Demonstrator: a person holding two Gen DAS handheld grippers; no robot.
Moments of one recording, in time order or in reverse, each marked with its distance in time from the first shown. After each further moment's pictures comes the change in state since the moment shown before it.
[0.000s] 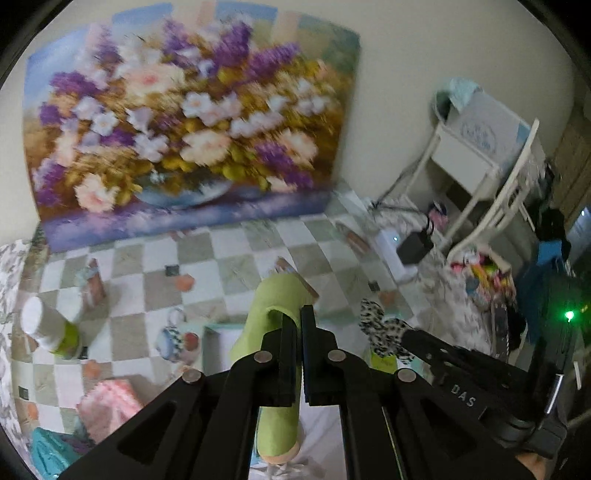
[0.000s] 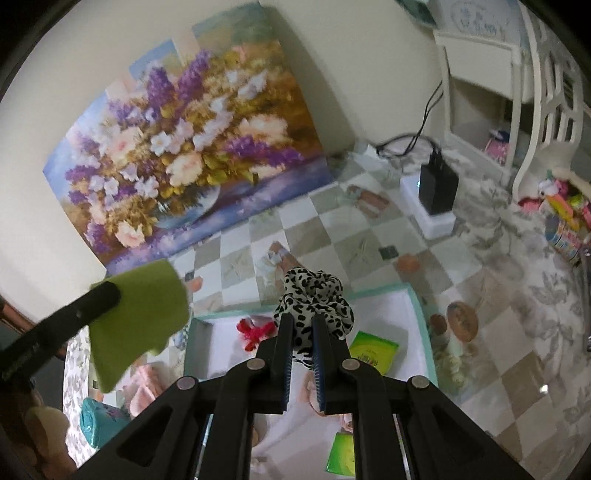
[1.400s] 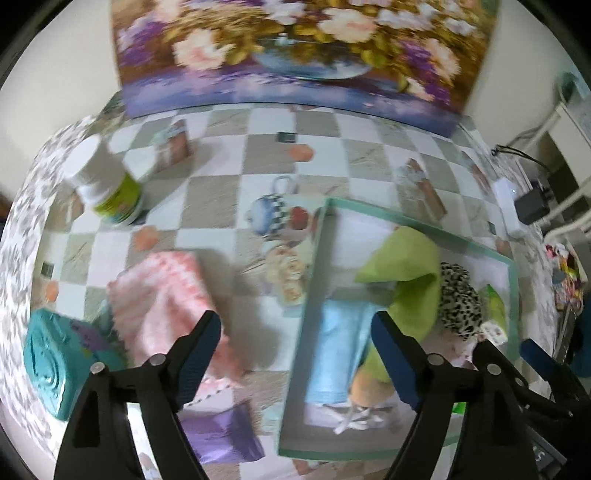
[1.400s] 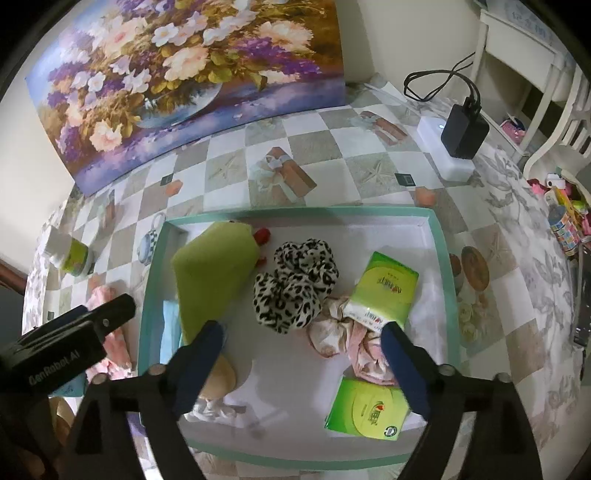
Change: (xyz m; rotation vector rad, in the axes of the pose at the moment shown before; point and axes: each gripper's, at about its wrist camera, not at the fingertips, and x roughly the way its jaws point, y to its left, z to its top) left arm 0.029 0.076 -0.075 -0.276 0.279 0.302; right arm 0.041 0.033 -0.045 -0.155 0.240 -0.141
